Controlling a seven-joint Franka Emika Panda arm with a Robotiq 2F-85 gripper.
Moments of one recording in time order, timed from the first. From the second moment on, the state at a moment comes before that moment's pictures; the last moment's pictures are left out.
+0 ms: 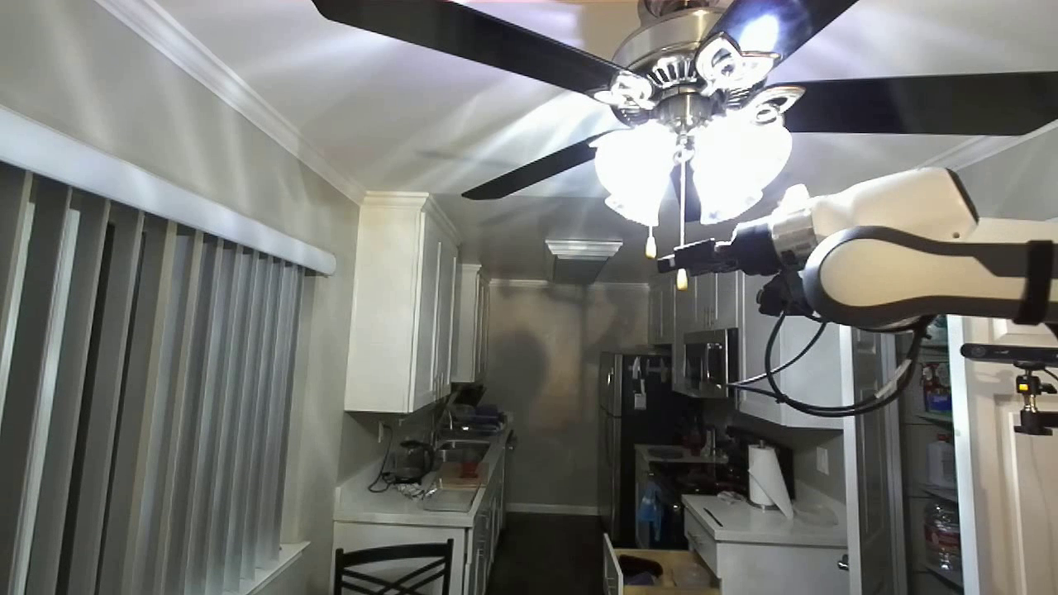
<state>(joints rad) 0.06 -0.62 -0.01 -2.06 0.03 2.89 -0.09</state>
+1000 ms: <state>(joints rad) -0.10 -0.40 0.00 -1.89 -0.09 3.05 -0.09</state>
